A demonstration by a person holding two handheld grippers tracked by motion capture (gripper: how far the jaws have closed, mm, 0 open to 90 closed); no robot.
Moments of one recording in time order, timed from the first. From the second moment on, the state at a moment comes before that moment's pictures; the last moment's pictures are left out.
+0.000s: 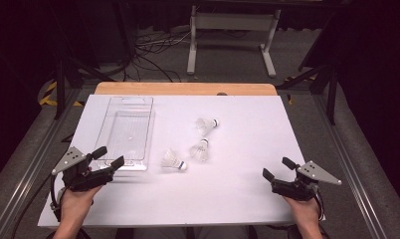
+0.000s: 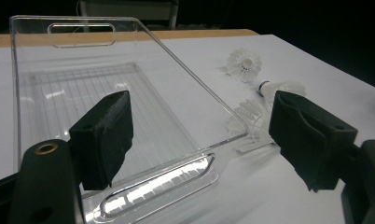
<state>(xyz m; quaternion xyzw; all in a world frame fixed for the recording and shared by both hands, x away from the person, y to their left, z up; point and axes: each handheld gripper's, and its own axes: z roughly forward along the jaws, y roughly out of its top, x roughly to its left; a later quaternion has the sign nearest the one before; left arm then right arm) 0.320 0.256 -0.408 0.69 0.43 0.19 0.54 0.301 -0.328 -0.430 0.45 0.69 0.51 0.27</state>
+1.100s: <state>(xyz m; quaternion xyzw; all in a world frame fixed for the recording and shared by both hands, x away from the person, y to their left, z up) 0.339 0.225 -0.402 0.71 0.41 0.18 0.54 0.302 -0.328 -0.430 0.45 0.69 0.51 0.27</state>
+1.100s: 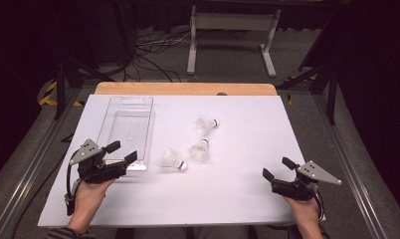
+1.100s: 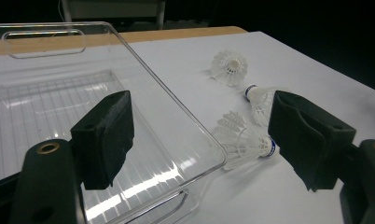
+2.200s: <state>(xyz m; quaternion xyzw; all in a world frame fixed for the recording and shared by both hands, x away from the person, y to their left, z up) 0.357 0.192 -0.397 0.72 0.40 0.16 0.54 0.302 -0.328 -0.430 0.45 0.69 0.51 0.27</state>
